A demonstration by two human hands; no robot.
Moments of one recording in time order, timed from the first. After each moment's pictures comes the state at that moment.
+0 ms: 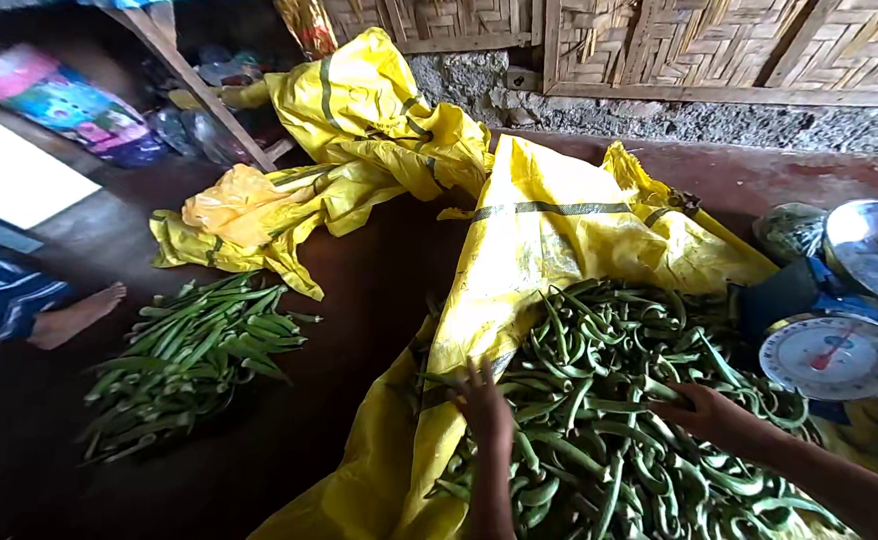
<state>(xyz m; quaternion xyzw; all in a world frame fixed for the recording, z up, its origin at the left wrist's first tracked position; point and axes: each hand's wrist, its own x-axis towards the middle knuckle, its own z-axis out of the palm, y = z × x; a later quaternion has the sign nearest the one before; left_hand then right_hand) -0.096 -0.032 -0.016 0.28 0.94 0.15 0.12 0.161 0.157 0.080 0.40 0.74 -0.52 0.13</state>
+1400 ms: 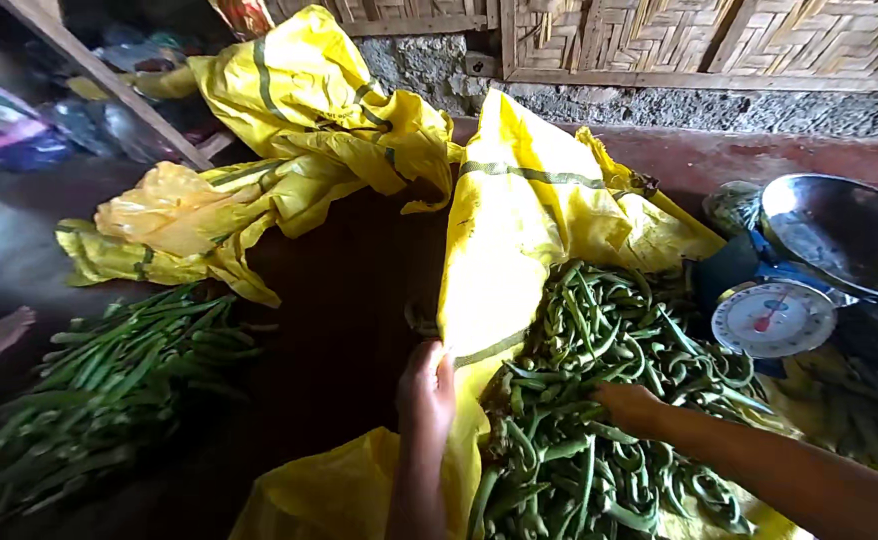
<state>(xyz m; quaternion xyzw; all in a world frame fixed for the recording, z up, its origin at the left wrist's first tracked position) -0.121 -0.057 0.104 0.41 0.82 0.39 -0.03 0.129 0.137 -0.014 0.26 0.85 -0.27 0.37</state>
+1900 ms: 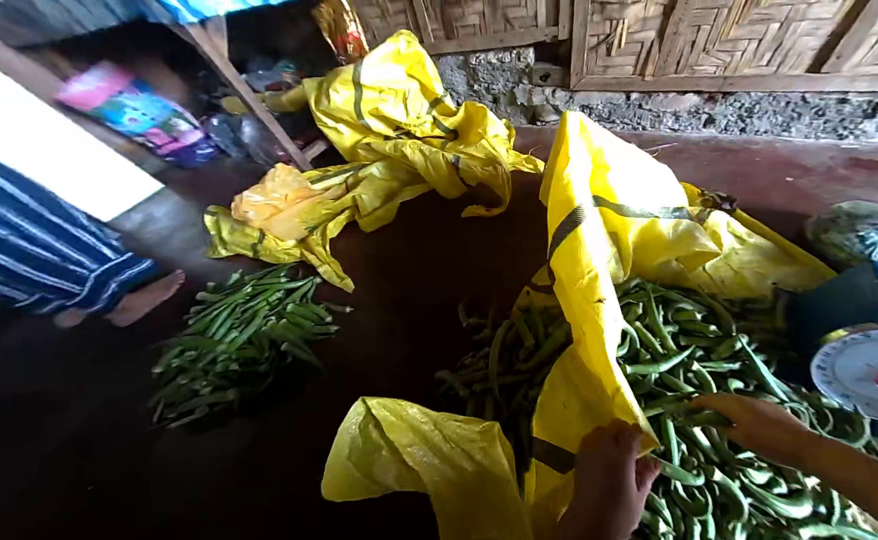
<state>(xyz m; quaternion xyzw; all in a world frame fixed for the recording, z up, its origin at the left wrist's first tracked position) 0.016 -0.038 0.014 0.56 0.74 0.30 0.24 0.182 0.201 0.002 0.31 0.86 -0.25 0.31</state>
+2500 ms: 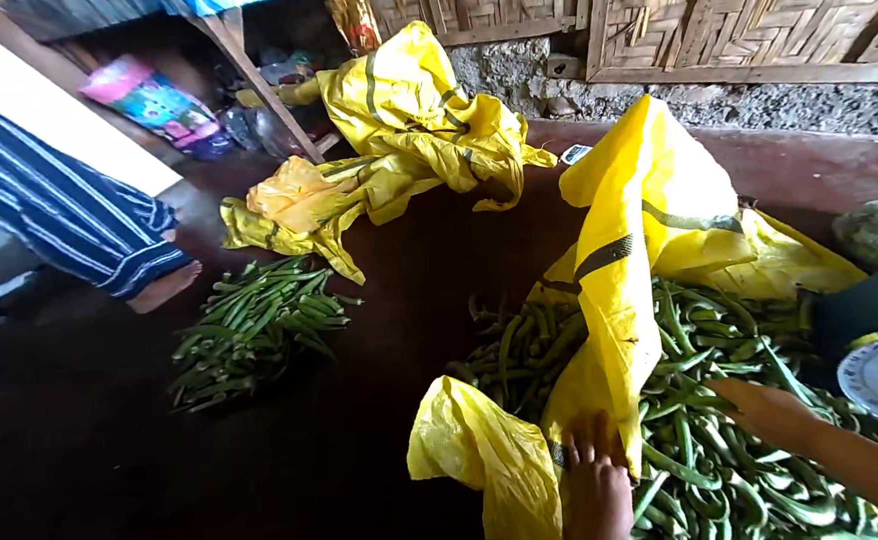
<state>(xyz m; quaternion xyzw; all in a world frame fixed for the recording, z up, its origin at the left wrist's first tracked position) 0.032 -0.063 -0.056 0.52 0.83 0.05 0.21 0.164 0.210 -0.004 0.33 0.87 -0.21 0.30</state>
